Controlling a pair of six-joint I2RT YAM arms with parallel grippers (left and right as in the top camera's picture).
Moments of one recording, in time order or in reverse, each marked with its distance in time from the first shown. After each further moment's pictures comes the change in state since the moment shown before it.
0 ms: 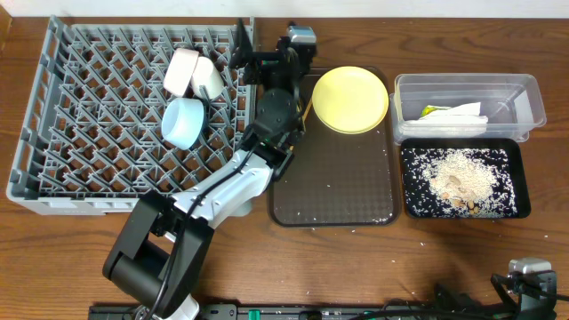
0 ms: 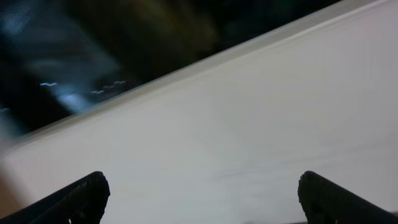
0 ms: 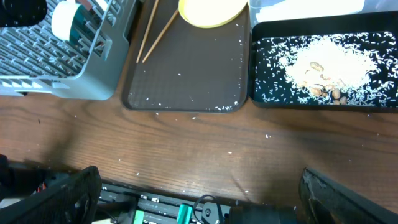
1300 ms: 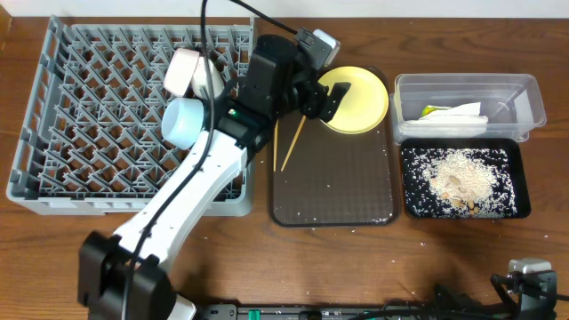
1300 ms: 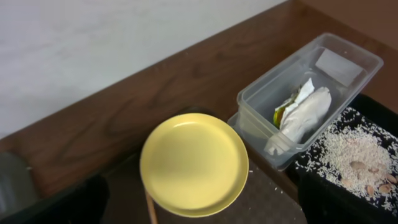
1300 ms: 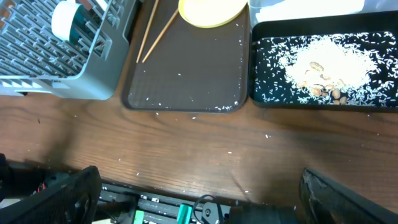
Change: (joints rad) left arm 0.074 -0.114 0.327 -1.211 0.946 -0.478; right arm 0.000 0.000 0.000 0.000 0.000 0.000
